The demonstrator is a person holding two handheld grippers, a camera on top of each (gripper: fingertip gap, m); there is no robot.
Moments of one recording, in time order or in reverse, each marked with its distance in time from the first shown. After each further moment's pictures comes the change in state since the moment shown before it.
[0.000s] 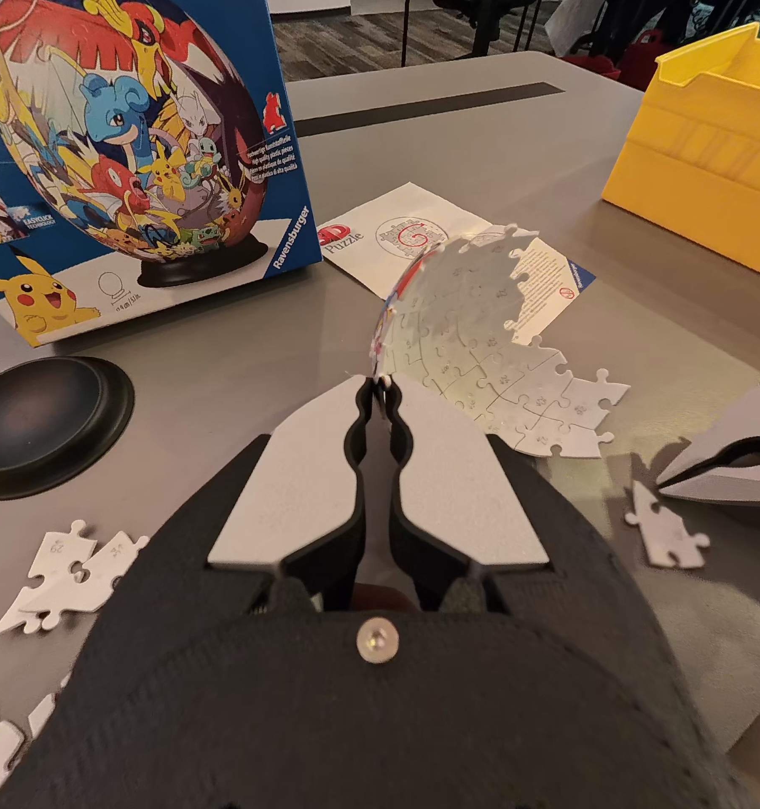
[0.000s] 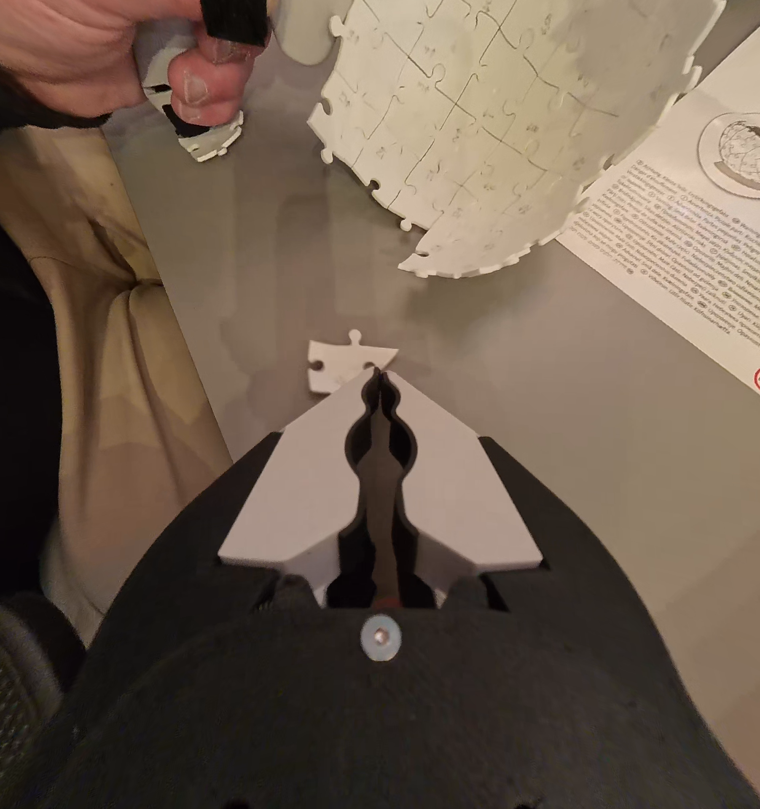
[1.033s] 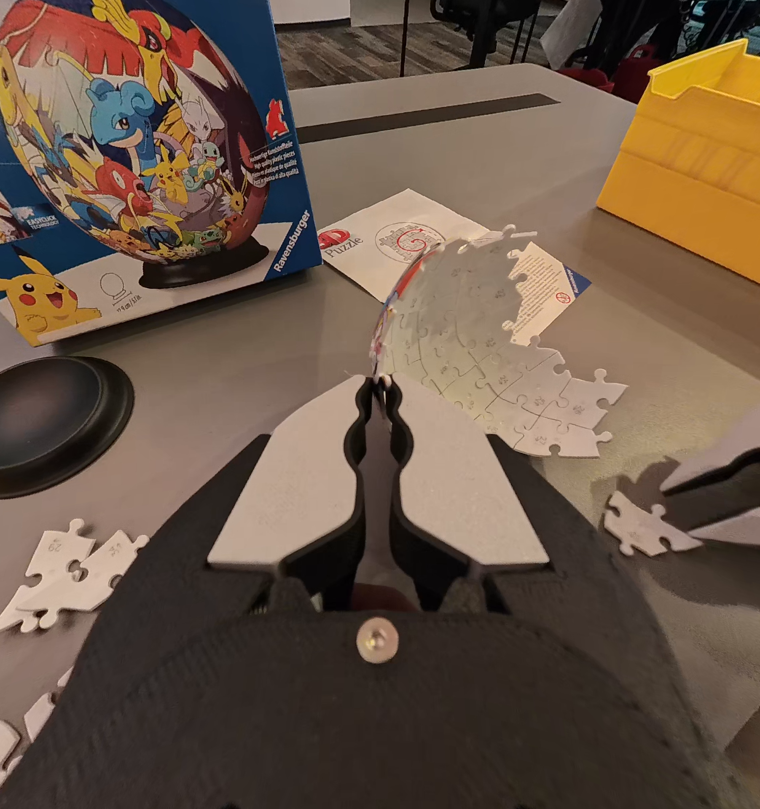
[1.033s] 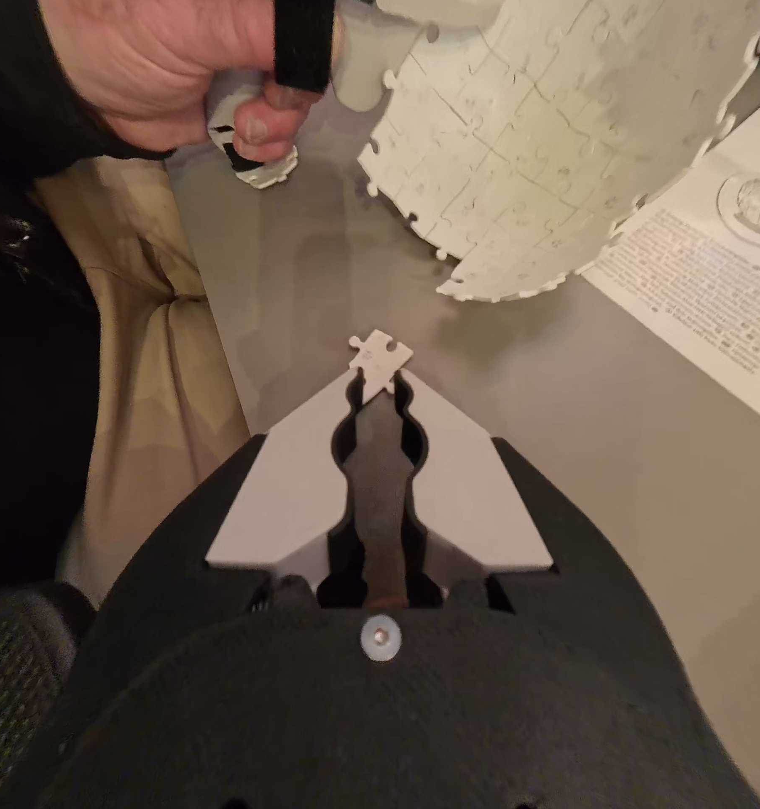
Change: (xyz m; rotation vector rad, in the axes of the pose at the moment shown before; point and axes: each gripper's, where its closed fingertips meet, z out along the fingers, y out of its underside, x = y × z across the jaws) left arm 0.000 -0.001 -0.002 0.015 0.004 -0.009; right arm -0.016 -0.011 -0.003 0.087 -0.042 -0.064
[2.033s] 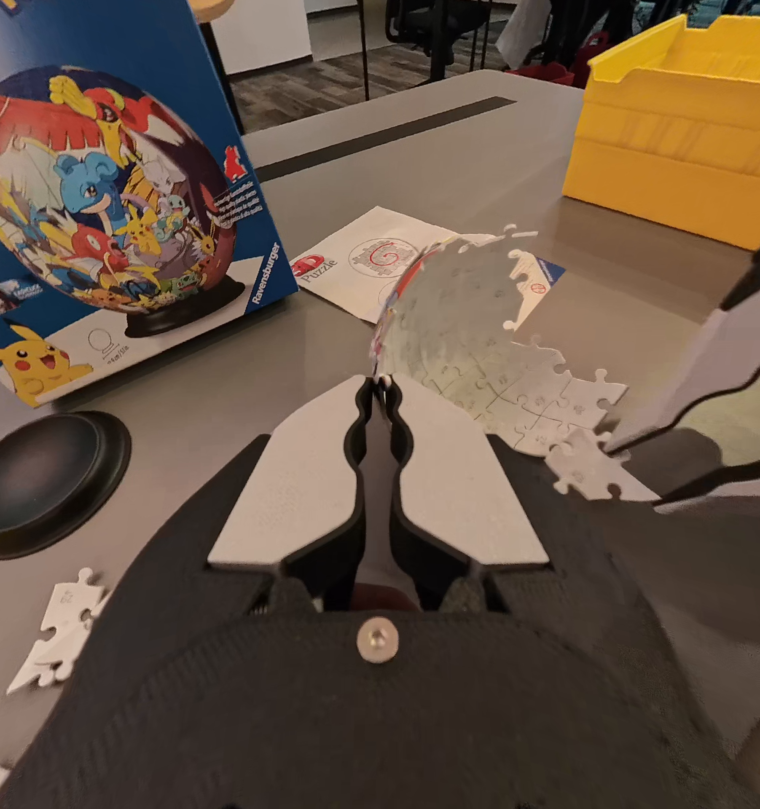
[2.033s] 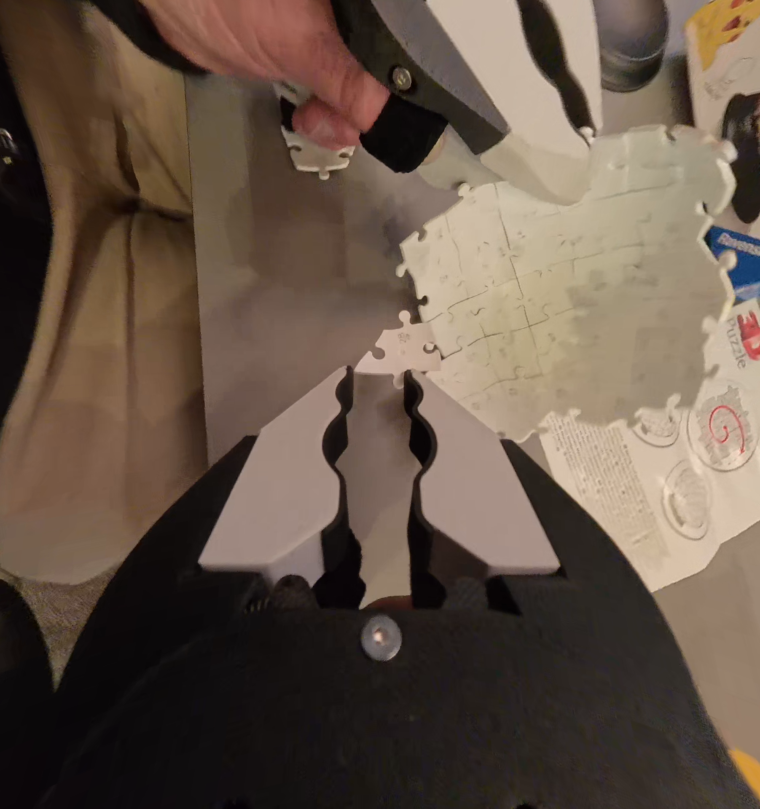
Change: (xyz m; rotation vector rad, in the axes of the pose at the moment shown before) left arm 0.012 -0.006 -0.001 0.038 0.049 0.133; right arm -0.001 -0.035 0.009 -0.204 0.003 -0.457
